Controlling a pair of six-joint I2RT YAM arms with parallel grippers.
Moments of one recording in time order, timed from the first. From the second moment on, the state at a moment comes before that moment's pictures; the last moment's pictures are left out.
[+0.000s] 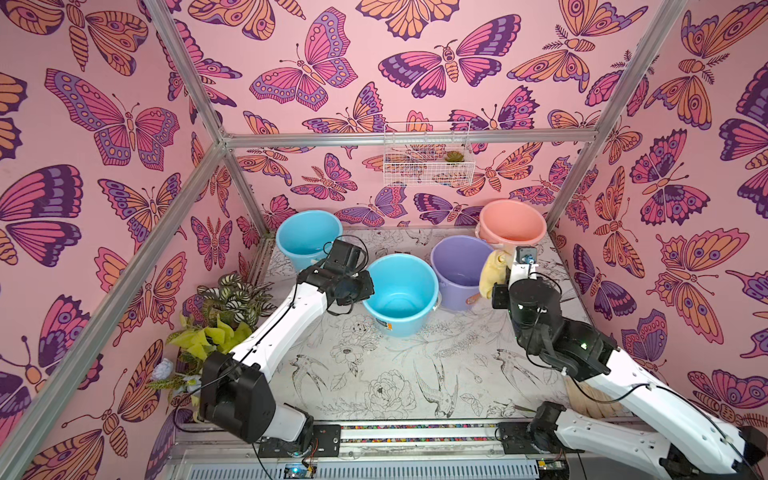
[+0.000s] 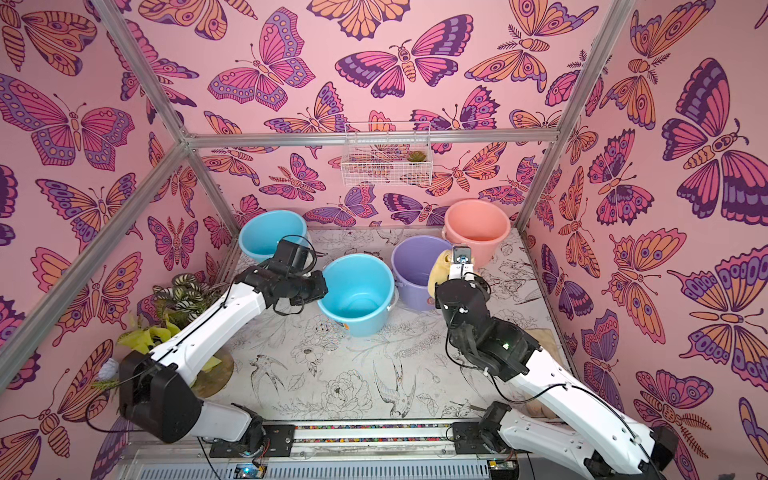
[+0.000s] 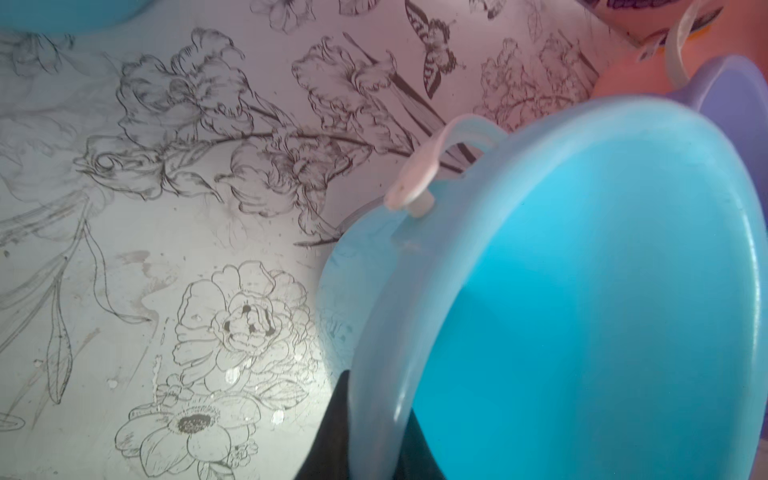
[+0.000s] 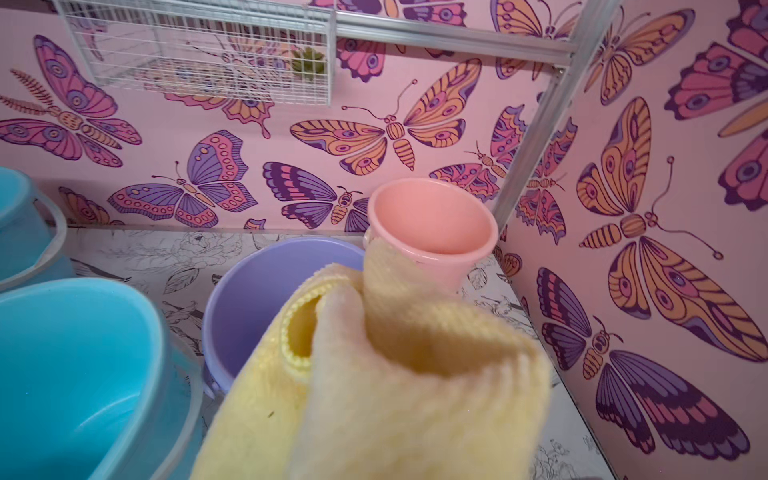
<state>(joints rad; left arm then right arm) -0.40 1.48 1.29 -0.77 0.11 -0.65 0.81 0.91 1.05 -0.53 0.89 0.25</state>
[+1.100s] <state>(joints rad) -0.27 2.21 2.11 -0.77 0.03 -0.77 0.74 0.88 1.04 -0.63 0.79 0.34</state>
